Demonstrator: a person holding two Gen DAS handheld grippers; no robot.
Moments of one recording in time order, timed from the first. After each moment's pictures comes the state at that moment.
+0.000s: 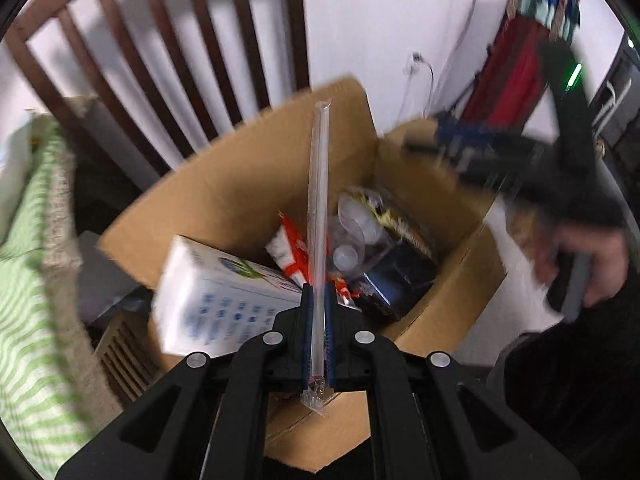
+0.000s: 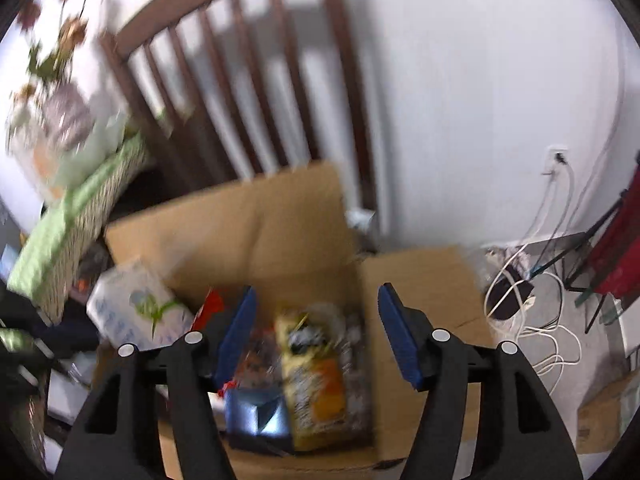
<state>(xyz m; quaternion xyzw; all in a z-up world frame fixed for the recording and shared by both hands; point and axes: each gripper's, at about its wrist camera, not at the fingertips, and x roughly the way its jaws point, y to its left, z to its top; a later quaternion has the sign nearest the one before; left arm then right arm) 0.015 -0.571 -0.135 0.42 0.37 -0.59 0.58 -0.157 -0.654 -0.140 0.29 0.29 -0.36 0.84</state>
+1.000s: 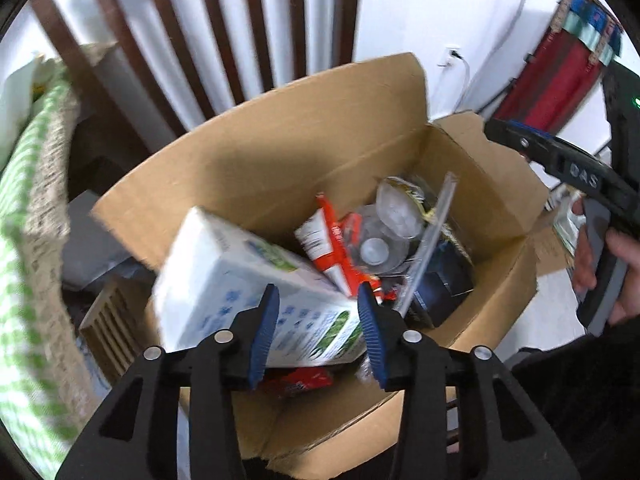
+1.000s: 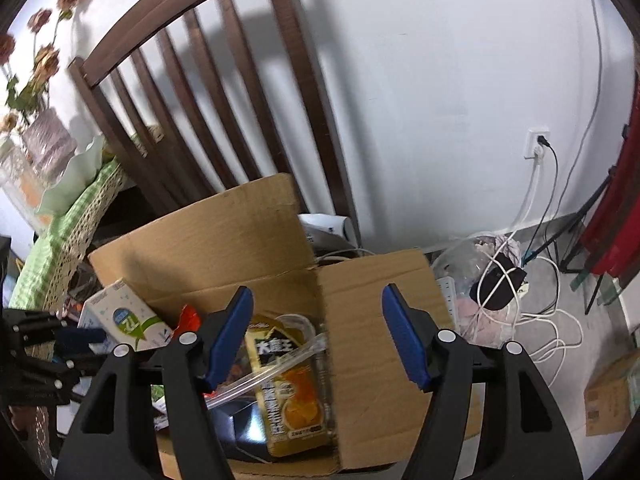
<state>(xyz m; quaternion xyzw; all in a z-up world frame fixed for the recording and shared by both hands) 0.054 -0.580 -0.154 0.39 0.43 -0.55 0.60 -0.165 -0.668 -0.148 0.31 0.30 -0.37 0.82</state>
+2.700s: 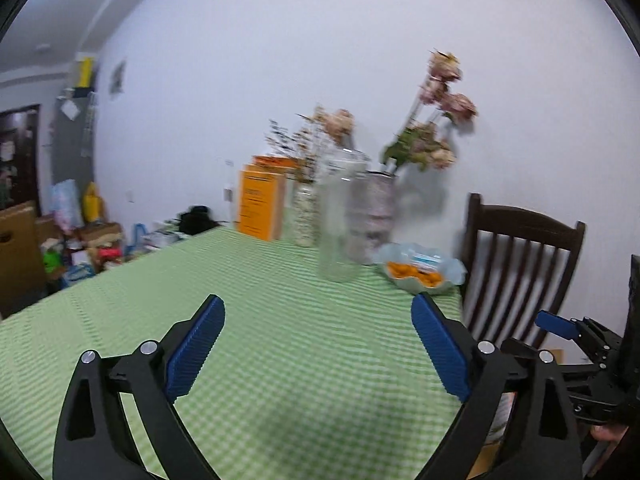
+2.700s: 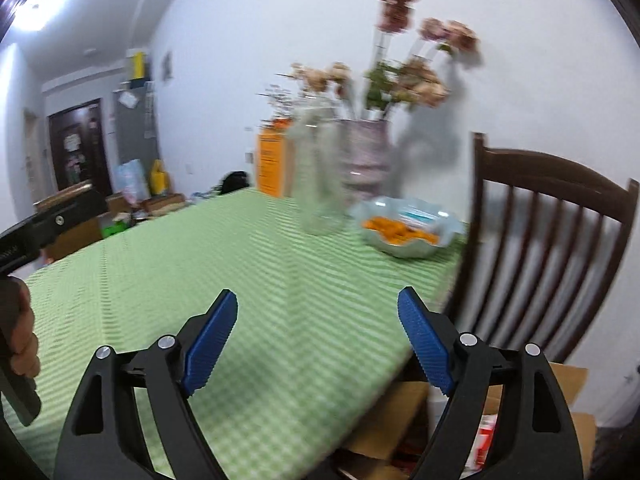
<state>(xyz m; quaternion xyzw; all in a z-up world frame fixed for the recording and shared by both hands) 0.139 -0.169 0.096 0.03 0.15 -0.27 0.95 0.037 -0.366 0.046 0.06 0.21 -0.10 0.97</state>
